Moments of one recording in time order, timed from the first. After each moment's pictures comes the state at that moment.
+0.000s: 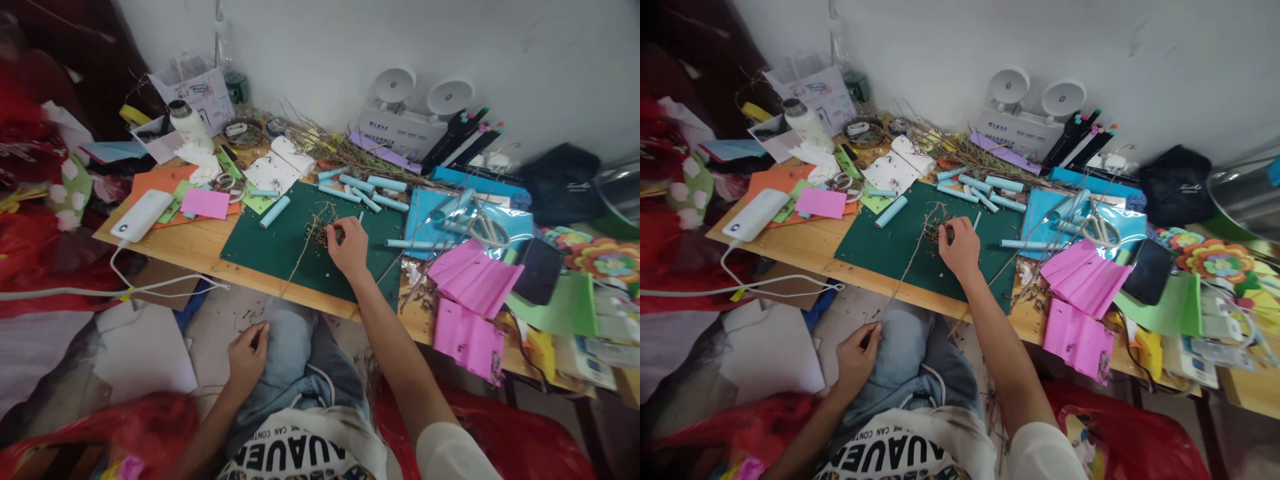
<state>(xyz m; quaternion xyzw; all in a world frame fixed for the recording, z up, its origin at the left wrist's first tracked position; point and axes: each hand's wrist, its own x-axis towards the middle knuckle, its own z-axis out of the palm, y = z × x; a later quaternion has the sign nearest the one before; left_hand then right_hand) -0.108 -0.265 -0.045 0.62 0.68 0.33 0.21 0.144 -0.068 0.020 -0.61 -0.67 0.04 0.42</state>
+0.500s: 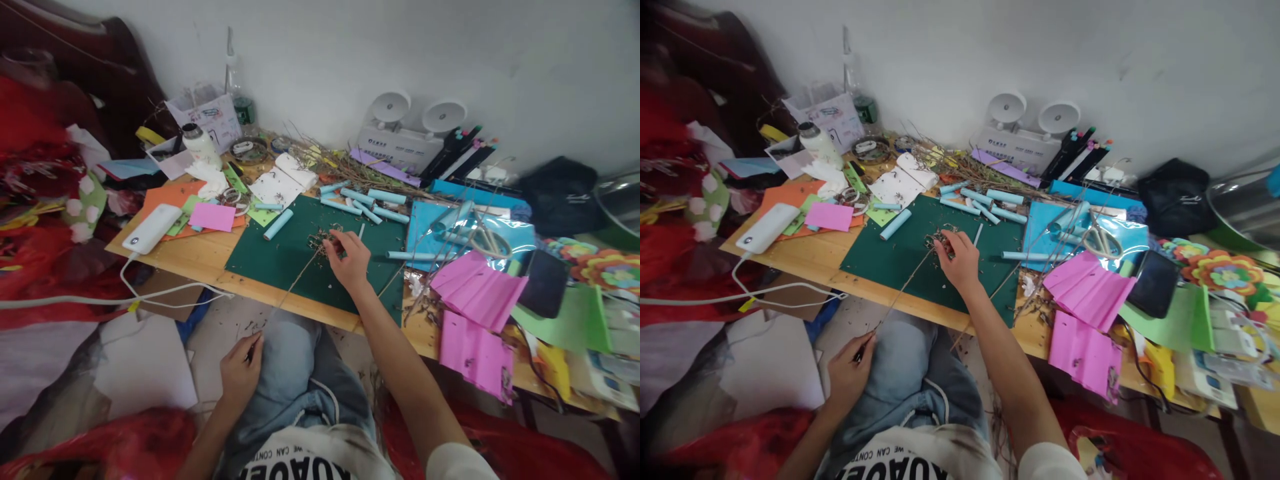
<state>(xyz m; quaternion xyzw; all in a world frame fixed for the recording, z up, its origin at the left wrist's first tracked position) -0.127 -0.264 -0.049 0.64 0.66 0.36 0.14 0.138 -0.071 0.017 -0.54 -0.68 0.07 0.49</state>
